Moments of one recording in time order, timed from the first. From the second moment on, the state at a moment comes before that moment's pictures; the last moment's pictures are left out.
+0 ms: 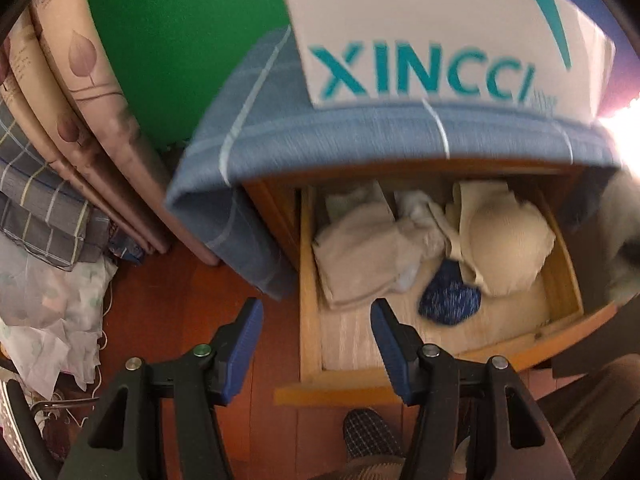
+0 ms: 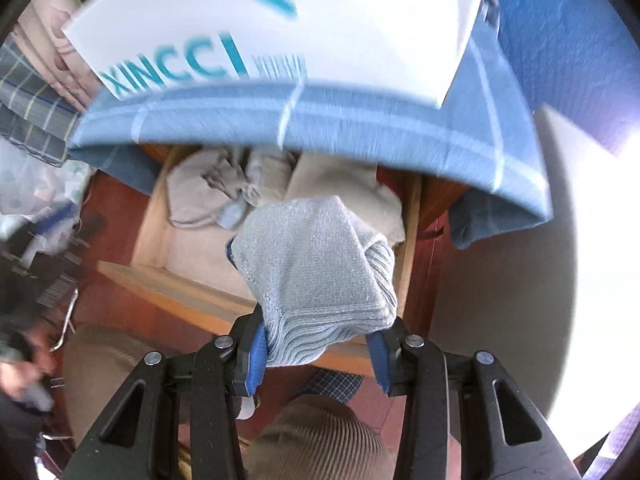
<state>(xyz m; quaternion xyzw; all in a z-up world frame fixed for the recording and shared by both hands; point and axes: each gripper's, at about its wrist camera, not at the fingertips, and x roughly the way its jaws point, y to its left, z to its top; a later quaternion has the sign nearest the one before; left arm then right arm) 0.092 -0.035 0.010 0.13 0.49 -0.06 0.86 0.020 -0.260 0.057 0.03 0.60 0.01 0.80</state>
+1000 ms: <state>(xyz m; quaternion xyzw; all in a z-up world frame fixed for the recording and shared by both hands) 0.087 -0.027 -0.020 0.10 0.52 -0.05 0.85 0.179 -0.261 0.189 0.00 0.56 -0.05 0.83</state>
